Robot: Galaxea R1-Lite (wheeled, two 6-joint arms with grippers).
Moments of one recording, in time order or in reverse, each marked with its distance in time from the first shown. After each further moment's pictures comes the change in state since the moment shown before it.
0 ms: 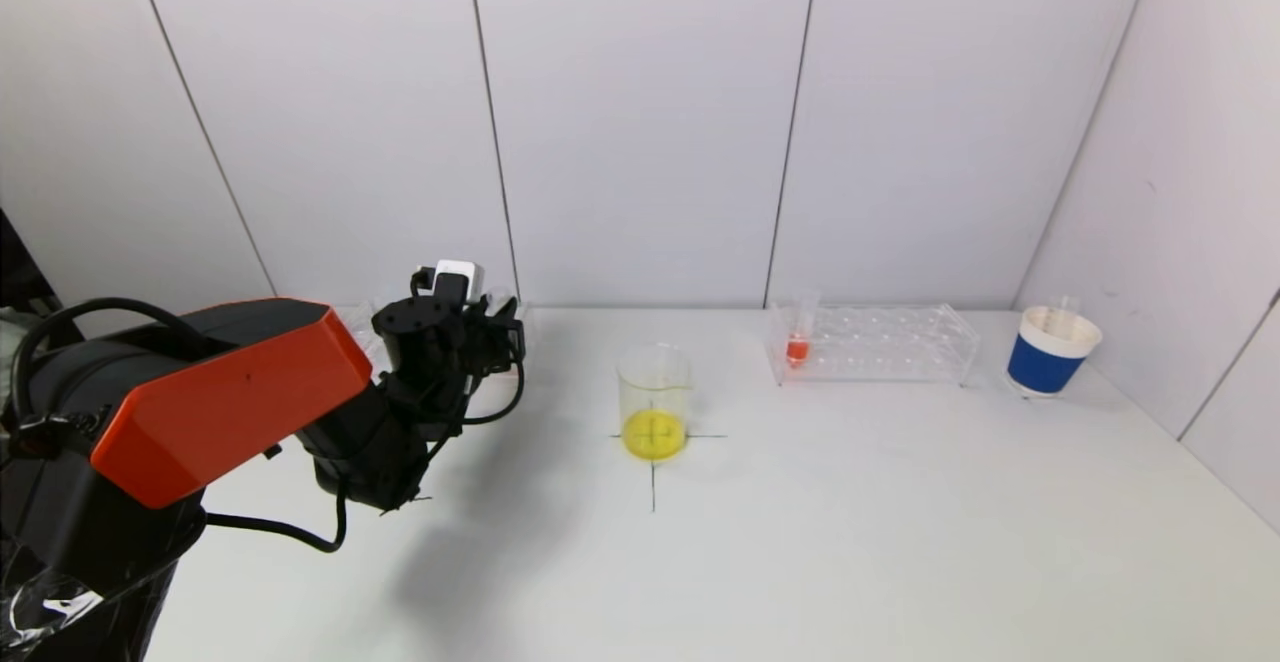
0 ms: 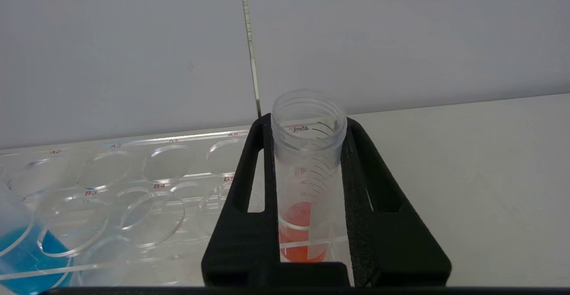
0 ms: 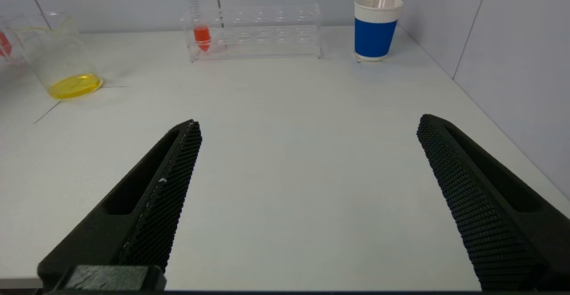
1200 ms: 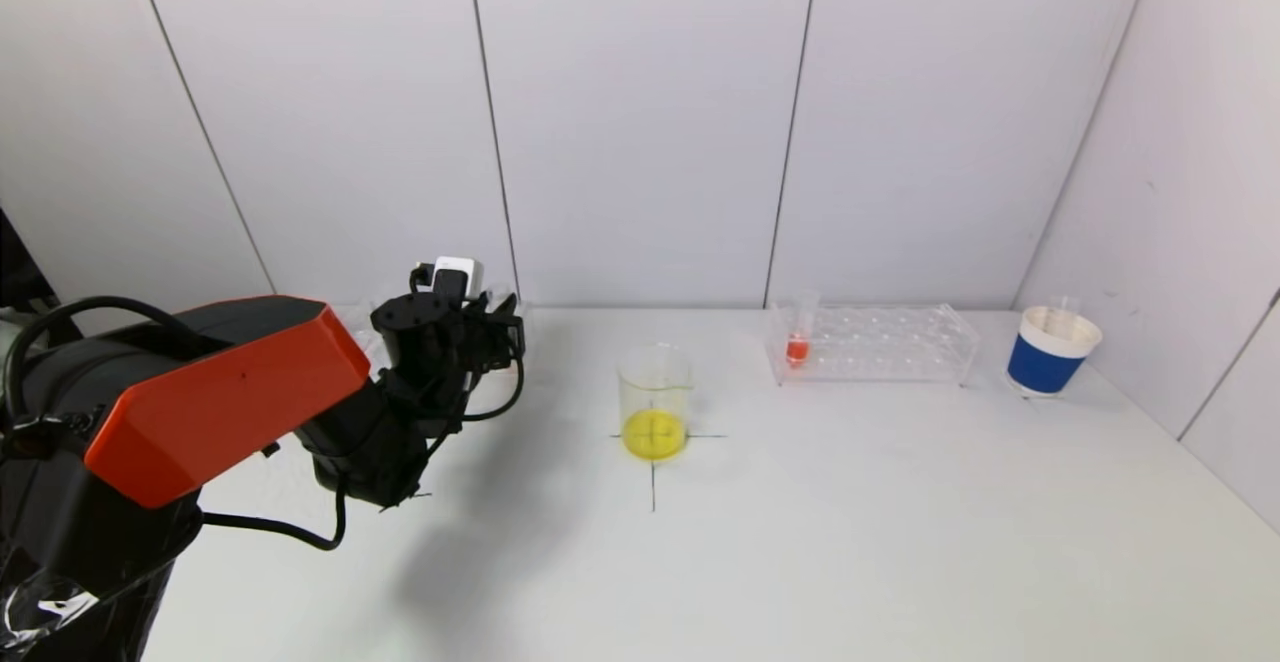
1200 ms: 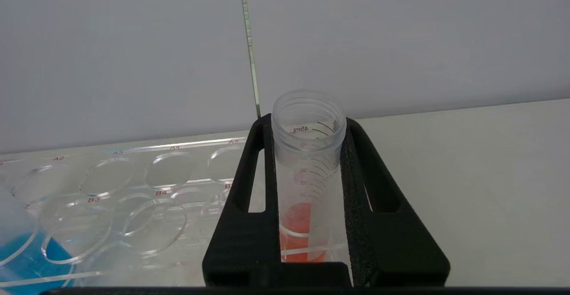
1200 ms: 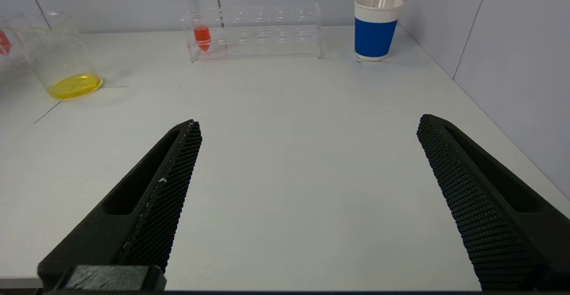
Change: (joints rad) left arm 0.002 -0.009 -0.007 0.008 0.000 0.000; right arm 0.000 0.000 0.000 0.000 0.000 0.000
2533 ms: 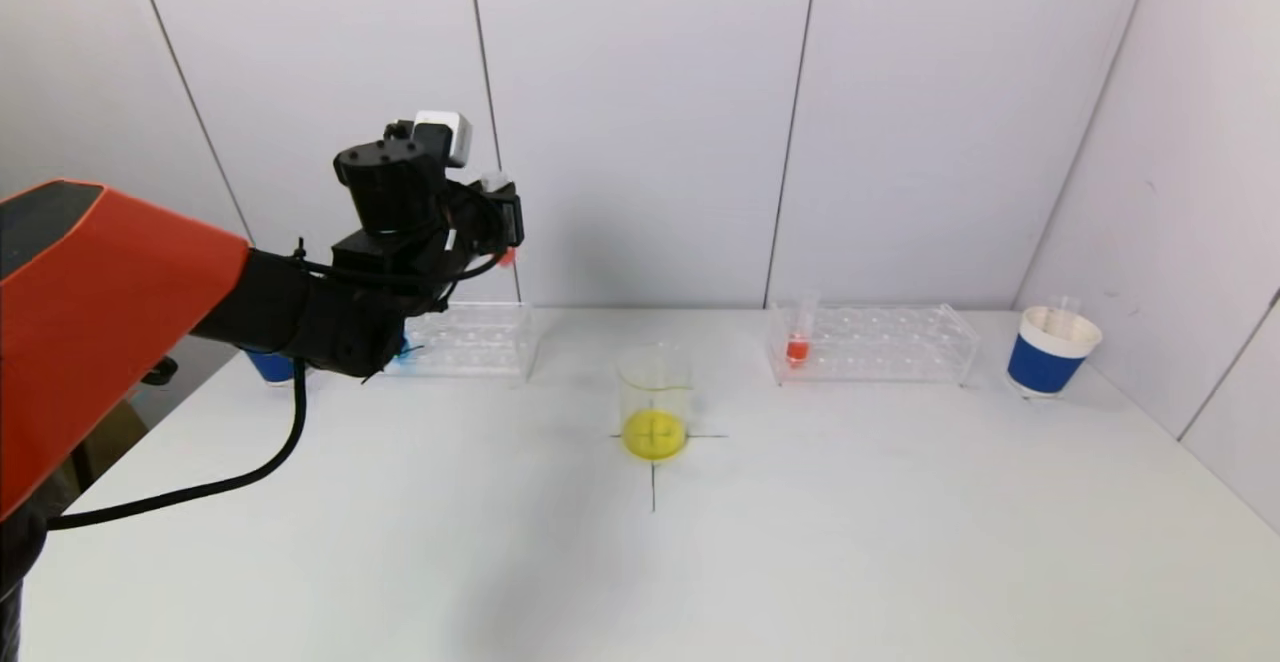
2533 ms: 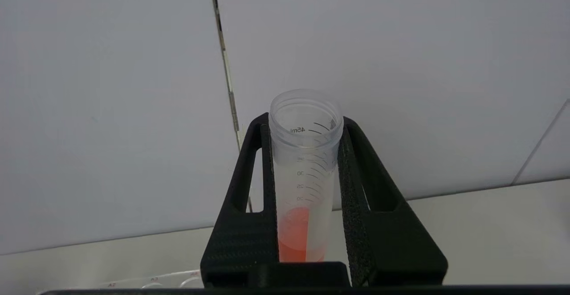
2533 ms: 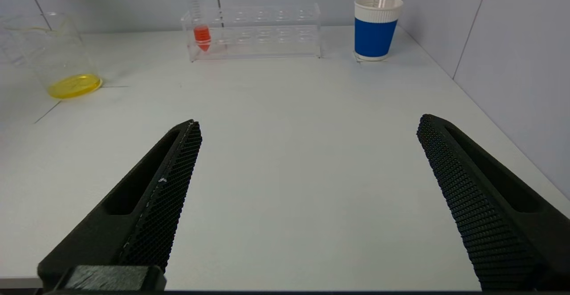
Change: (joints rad) left arm -0.026 -0.260 -0.303 0.511 -0.003 0.001; right arm 0.000 0.000 0.000 0.000 0.000 0.000
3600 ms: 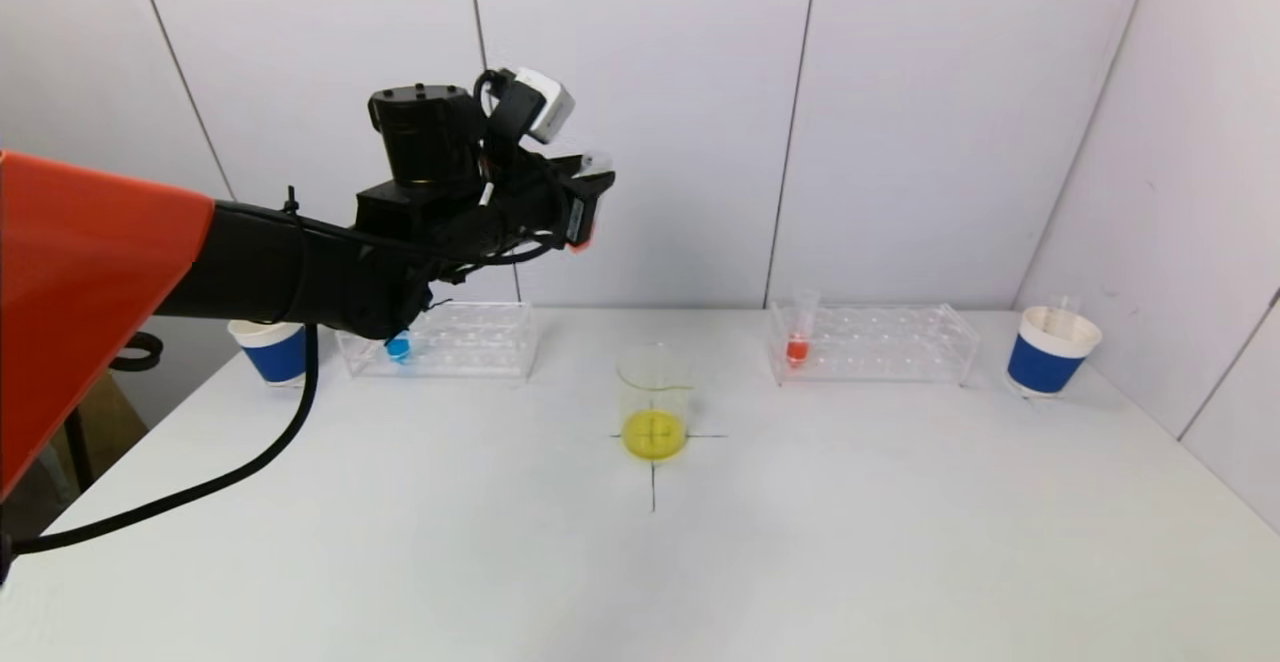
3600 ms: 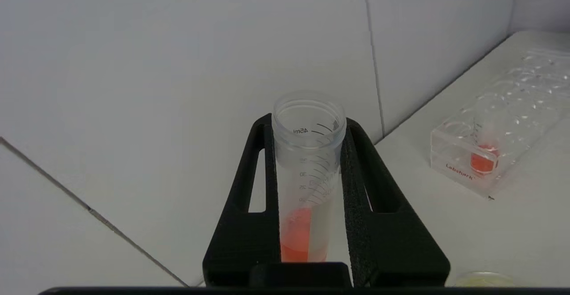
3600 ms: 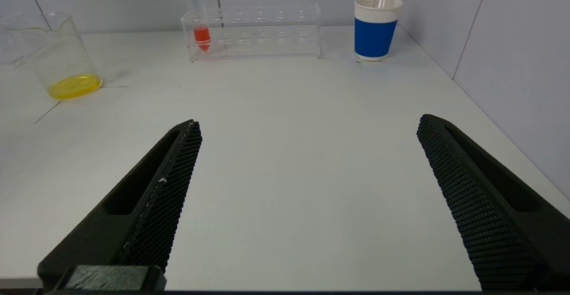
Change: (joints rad) left arm -0.105 -0.055 -0.134 0.230 -0.373 0.264; right arm 0.000 0.000 0.000 0.000 0.000 0.000
